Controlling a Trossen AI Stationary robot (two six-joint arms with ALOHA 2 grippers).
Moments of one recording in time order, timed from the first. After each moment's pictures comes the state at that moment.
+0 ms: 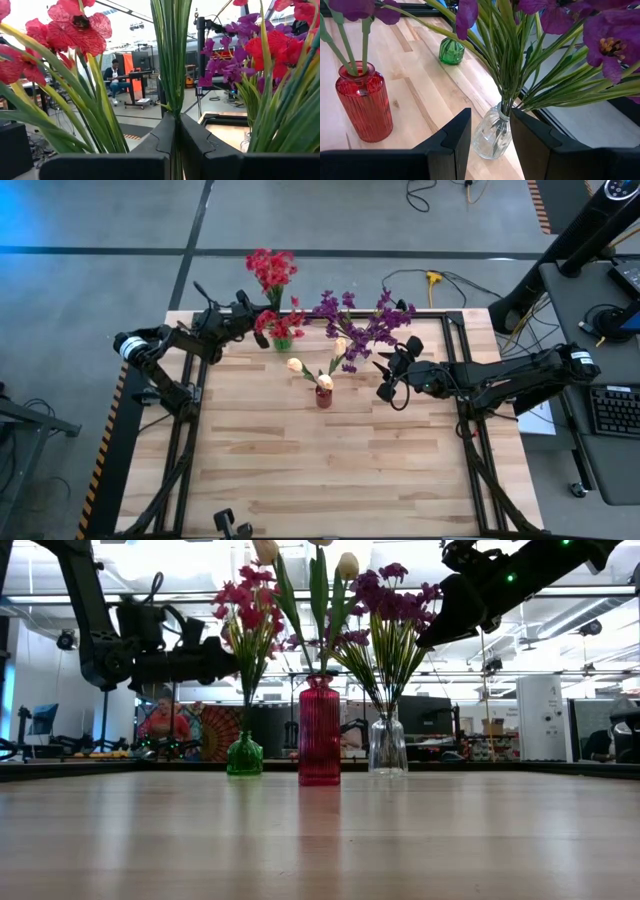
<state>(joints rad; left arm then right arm) 0.92 1.63 0.40 1.48 0.48 0.00 0.03 1.07 0.63 -0.05 0.66 0.05</state>
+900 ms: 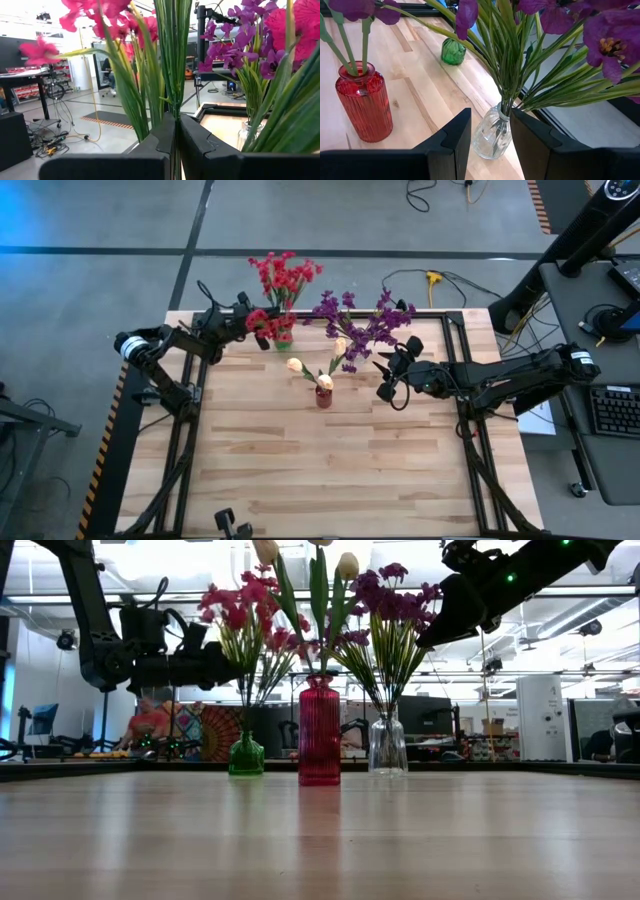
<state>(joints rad) 0.92 1.64 0.40 1.43 0.48 0.01 0.03 1.07 0.63 -0.05 0.66 0.05</state>
